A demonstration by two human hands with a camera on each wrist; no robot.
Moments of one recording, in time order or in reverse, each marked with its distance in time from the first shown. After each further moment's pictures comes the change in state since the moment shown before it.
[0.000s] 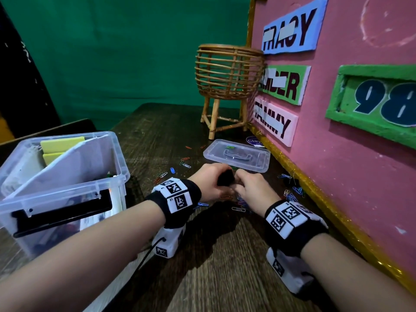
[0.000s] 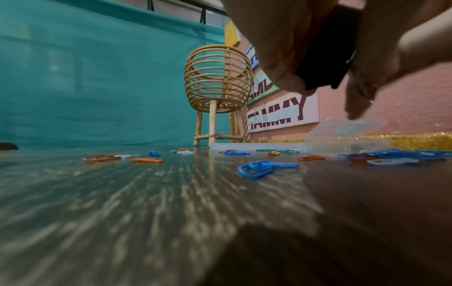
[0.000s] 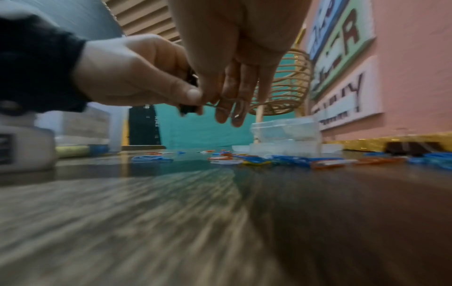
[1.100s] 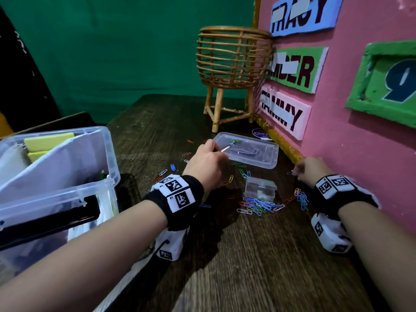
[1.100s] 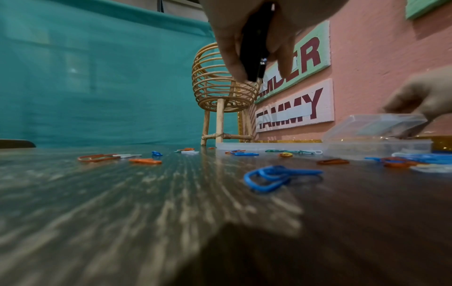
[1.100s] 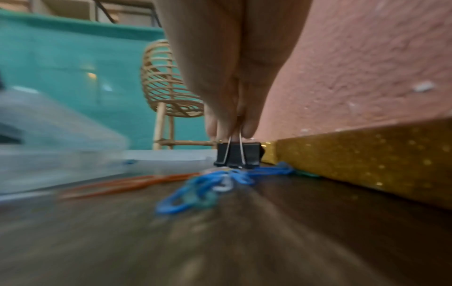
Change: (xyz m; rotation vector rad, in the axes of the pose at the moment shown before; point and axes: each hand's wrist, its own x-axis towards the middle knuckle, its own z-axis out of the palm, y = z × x) left_hand 0.025 -0.014 0.002 0.254 0.207 -0.156; right_hand 0.054 0.120 -0.045 -0.197 -0.048 0.436
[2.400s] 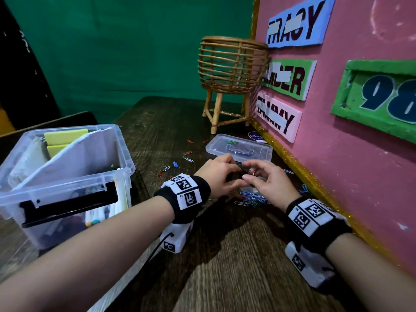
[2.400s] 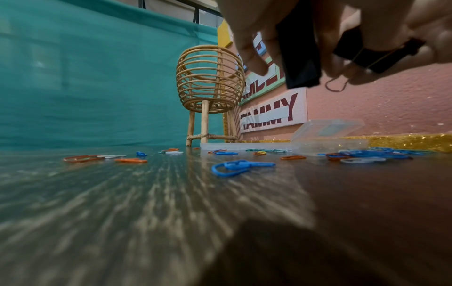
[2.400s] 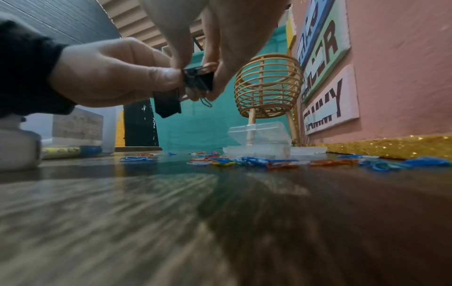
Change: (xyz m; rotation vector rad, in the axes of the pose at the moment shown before) left_hand -0.026 0.012 0.001 -0.105 -0.160 0.259; right_hand -0.103 -0.069 0.023 0.698 0.125 -0.455
